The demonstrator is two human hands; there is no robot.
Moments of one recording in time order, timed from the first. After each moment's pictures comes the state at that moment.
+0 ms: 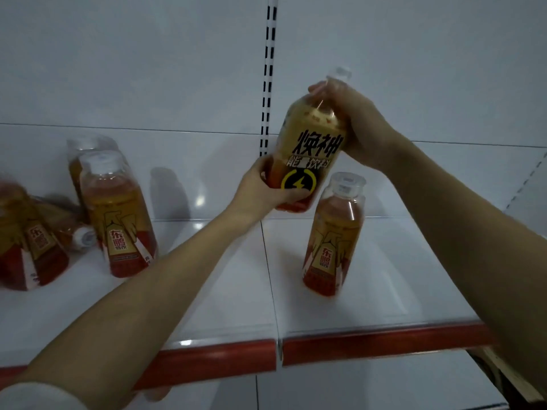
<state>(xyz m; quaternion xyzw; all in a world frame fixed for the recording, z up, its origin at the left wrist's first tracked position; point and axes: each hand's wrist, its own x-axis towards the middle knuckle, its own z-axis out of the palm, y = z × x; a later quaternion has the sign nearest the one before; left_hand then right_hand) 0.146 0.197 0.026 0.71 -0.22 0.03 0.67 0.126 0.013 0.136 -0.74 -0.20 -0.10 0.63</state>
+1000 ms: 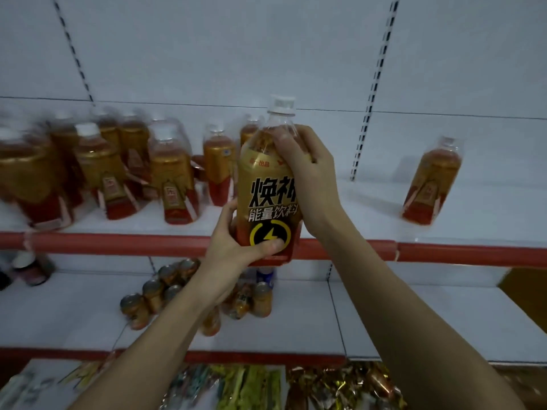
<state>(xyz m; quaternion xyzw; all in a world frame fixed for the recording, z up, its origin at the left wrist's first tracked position) -0.094 0.478 -0.039 0.65 -0.15 0.05 0.75 -0.073 0.343 0.052 -0.65 -0.17 -0.23 0.70</state>
